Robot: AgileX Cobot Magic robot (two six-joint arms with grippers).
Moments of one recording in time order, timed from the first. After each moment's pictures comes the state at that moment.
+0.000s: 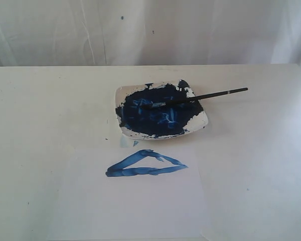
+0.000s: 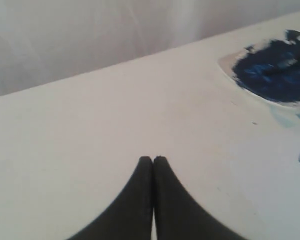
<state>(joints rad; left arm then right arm) -0.21 0.21 -0.20 0.18 0.29 -0.02 0.15 0.00 0.00 0.00 0.36 0.03</state>
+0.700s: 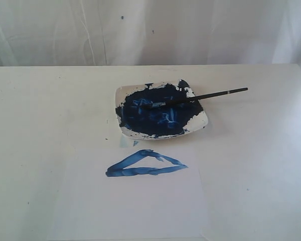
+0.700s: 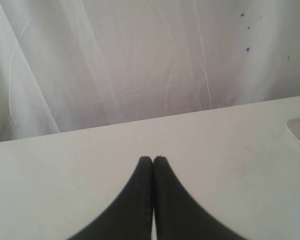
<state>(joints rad) -0.03 0.01 -0.20 0.18 0.28 -0.02 0.15 0.00 0.00 0.00 0.36 0.03</state>
